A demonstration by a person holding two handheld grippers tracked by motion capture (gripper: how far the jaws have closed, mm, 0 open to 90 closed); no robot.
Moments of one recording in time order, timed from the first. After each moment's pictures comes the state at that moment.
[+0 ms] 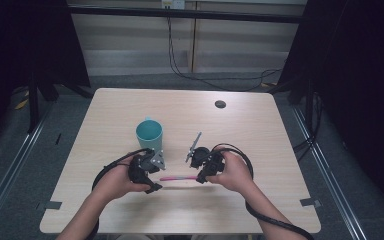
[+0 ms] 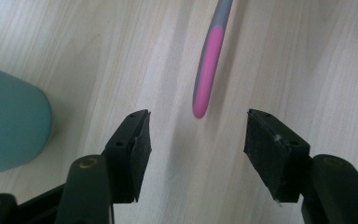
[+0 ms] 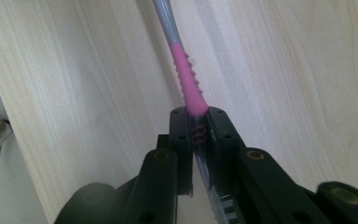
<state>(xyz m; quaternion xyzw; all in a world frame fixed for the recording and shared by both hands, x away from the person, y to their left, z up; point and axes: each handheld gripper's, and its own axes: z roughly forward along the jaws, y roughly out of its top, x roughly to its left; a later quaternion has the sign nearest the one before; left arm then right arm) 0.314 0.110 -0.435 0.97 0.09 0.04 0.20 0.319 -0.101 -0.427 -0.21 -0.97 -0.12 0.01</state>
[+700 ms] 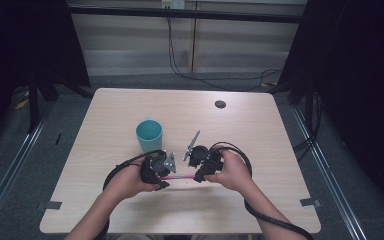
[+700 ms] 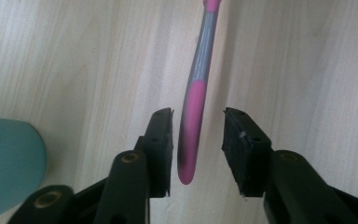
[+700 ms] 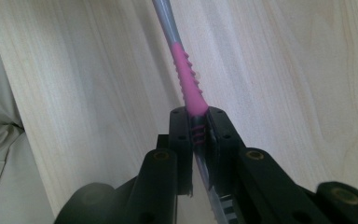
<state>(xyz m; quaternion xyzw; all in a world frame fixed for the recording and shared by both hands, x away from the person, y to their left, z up) 0.311 0.084 -0.433 0.98 0.05 0.05 0.18 0.319 -0.096 -0.419 -0.20 -0.97 -0.13 0.01</state>
